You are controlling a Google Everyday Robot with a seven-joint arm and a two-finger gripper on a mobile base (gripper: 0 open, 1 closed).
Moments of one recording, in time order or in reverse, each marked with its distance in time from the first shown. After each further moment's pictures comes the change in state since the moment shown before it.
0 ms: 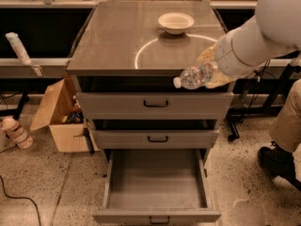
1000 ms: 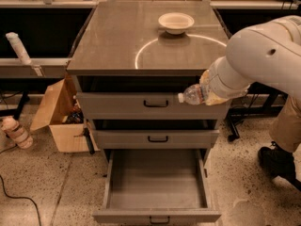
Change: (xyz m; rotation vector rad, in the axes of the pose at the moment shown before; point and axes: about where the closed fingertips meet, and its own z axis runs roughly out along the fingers) arm 0.024 0.043 0.059 -0.067 0.150 0.141
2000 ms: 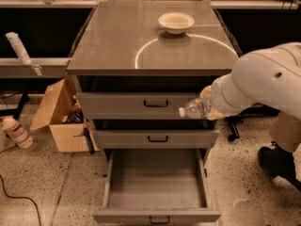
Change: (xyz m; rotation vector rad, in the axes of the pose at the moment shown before) arm -0.005 0.038 0.016 -0.009 -0.046 -0.042
